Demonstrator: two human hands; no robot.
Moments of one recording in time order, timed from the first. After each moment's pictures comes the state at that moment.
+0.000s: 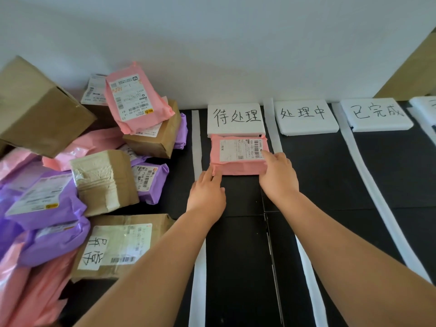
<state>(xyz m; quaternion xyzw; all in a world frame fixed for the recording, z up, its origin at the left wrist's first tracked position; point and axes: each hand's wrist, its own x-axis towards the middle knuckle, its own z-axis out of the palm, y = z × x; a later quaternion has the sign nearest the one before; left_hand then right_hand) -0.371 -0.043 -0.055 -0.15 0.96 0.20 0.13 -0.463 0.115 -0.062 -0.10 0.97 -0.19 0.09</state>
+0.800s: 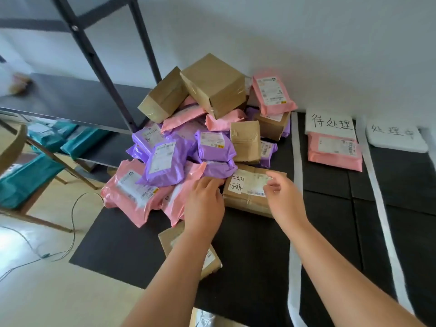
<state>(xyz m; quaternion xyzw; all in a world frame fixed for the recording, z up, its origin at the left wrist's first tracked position) -0.057 -0.199 0.036 -0.30 0.91 0.24 -0.17 -0.172 -0.054 0.031 -0.14 0.88 -0.42 0.14</state>
